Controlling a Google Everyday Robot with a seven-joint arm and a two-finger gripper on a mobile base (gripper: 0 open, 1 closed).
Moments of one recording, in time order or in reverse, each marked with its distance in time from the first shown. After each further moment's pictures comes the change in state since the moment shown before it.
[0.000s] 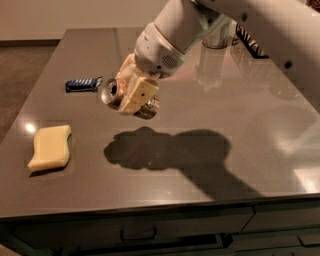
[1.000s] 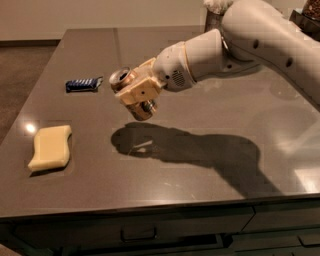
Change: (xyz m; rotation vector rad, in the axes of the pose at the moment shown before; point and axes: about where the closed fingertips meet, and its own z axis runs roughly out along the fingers) arm 0.019 -0.033 -0.011 0.310 -0.349 0.367
